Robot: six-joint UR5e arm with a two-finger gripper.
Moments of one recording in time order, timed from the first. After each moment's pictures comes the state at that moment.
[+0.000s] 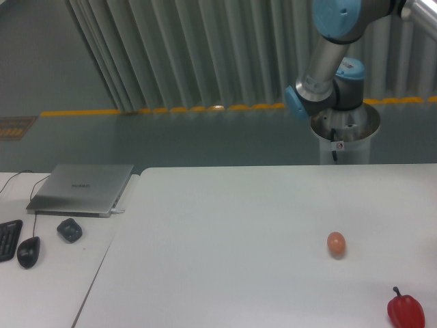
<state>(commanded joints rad) 2.71 -2.08 -1.36 -0.80 1.74 1.19</state>
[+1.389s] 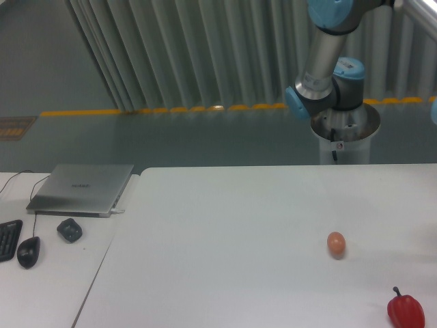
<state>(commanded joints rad) 2.72 -1.93 -1.53 -1.08 1.73 1.19</state>
